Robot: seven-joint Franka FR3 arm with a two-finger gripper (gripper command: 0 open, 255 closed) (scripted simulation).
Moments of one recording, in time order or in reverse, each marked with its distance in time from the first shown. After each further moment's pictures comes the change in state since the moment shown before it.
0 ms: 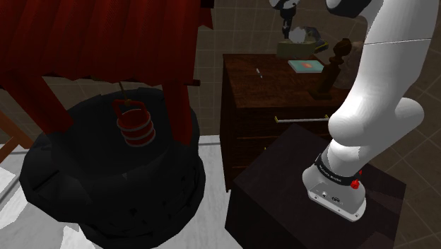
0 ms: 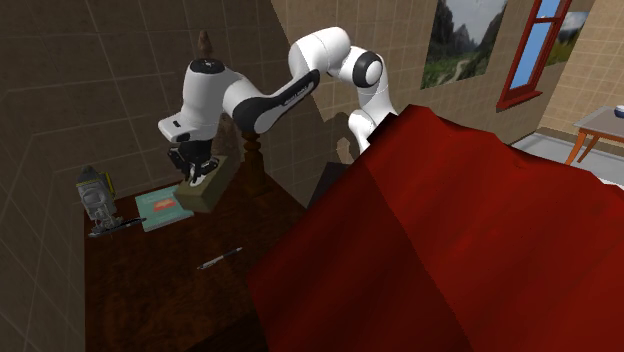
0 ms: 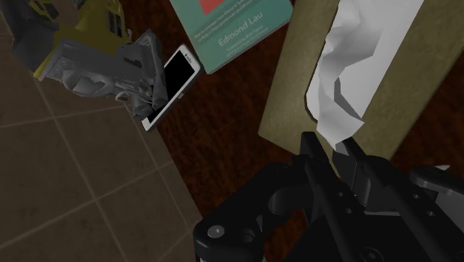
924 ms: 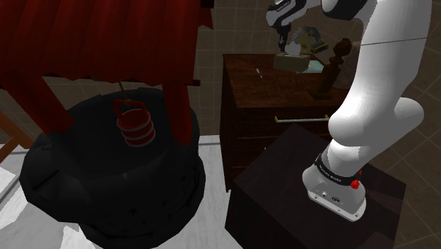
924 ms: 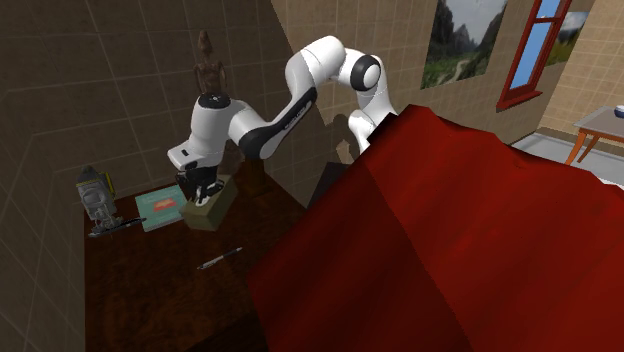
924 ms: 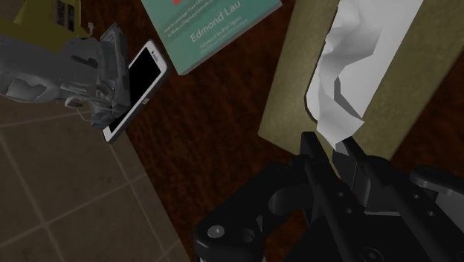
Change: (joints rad) arm 0.002 0.040 -0.004 -0.129 -0.021 0.160 0.057
